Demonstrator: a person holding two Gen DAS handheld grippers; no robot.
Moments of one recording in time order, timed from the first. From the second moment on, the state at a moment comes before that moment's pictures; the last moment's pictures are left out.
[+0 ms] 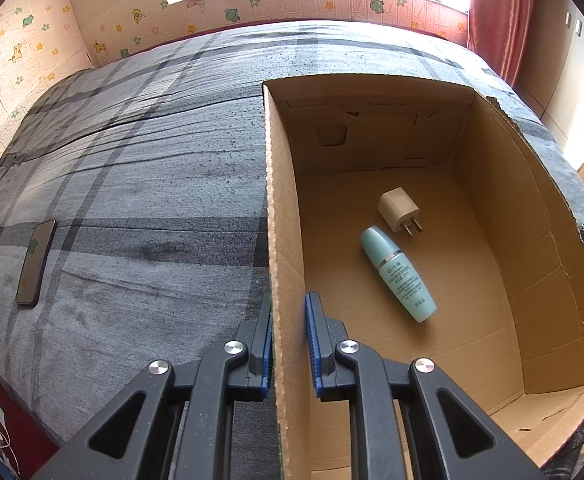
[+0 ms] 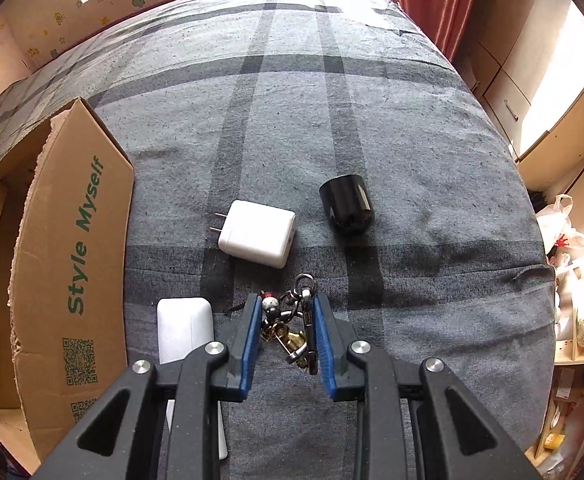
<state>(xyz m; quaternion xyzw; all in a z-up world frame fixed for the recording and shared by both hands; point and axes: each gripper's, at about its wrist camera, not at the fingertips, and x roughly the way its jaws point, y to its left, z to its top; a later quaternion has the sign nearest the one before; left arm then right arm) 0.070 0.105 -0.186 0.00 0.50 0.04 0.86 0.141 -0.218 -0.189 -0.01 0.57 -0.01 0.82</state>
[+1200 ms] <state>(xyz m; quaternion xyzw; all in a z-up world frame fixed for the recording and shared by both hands) 0.070 0.105 -0.186 0.00 0.51 0.04 0.86 0.135 -0.120 -0.065 -0.07 0.50 0.09 0.86</state>
